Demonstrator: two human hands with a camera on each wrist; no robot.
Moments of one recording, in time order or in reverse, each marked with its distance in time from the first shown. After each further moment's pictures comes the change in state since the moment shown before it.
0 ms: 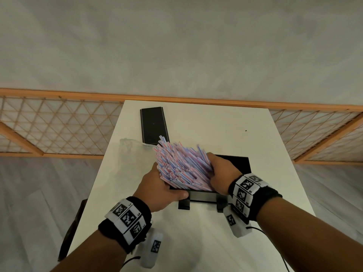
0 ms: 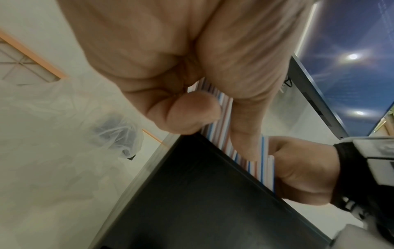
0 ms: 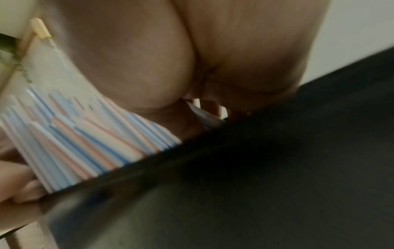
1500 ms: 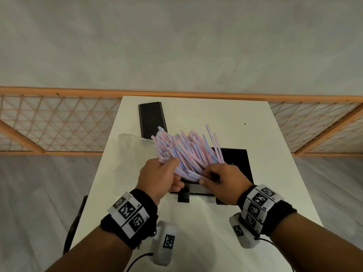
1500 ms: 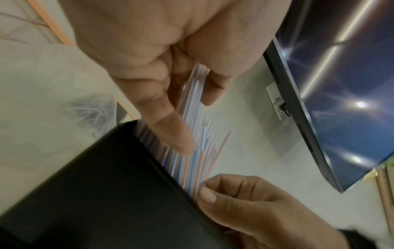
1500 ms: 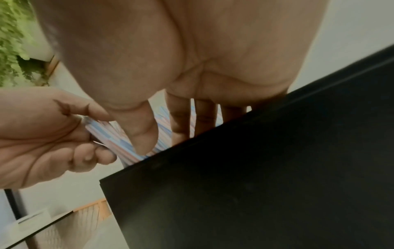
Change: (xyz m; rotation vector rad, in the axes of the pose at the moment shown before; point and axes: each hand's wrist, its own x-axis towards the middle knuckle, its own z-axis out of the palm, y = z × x) left_hand -0.007 0.044 0.008 -0.527 0.146 -0.264; right_hand -0.034 0.024 0.024 0.110 0.133 -0.186
